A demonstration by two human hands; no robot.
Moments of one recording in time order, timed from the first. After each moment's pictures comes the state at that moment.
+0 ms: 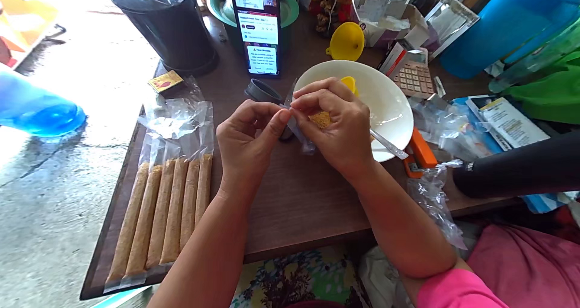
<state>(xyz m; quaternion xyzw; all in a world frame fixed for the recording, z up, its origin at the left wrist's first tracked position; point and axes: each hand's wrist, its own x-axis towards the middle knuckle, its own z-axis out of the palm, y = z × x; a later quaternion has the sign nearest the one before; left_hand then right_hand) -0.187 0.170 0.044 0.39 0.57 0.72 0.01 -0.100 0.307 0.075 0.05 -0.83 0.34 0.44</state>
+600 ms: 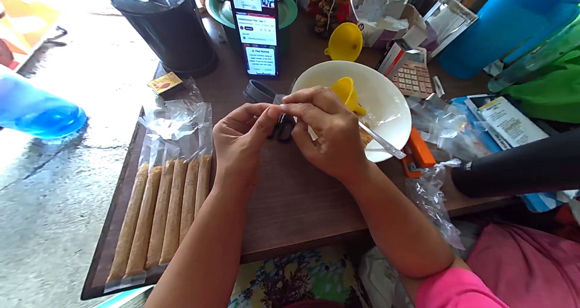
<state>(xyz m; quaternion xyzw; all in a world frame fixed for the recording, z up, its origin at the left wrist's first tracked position) -0.187 0.168 0.048 0.30 0.55 0.77 0.11 -0.098 0.304 0.069 0.07 -0.87 0.24 0.44</state>
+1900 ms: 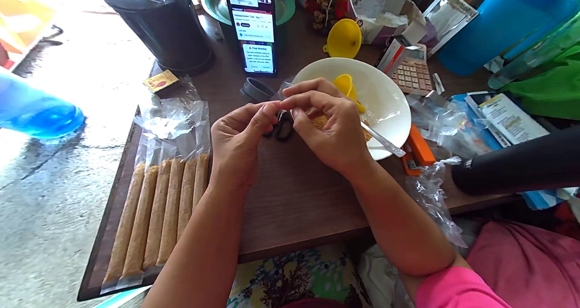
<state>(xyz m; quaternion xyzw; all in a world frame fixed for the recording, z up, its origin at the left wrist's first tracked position) -0.187 0.166 0.049 0.30 0.55 0.77 0.15 -0.096 0.306 0.078 0.01 -0.83 0.42 0.36</state>
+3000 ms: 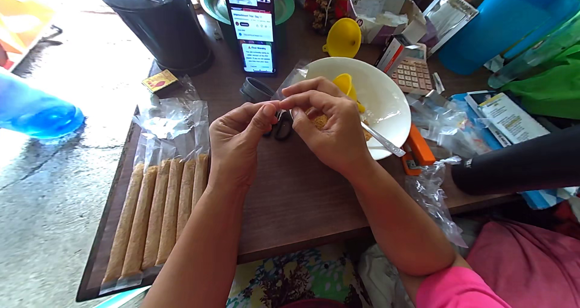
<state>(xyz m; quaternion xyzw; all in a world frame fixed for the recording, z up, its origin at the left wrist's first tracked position) -0.188 0.166 0.048 0.31 0.55 0.77 0.13 -0.093 0.304 0.081 0.00 -0.84 0.42 0.35</state>
